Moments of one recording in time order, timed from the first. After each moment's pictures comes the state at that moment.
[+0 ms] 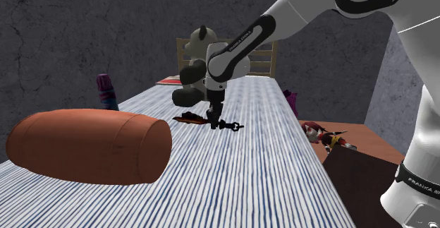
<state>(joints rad) 0.17 0.55 0.01 -1.77 0.08 2.32 -0.28</state>
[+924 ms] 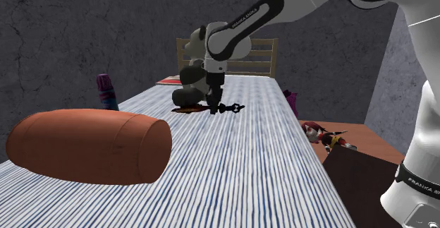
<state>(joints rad) 0.17 0.45 0.01 -1.73 0.08 2.18 -0.27</state>
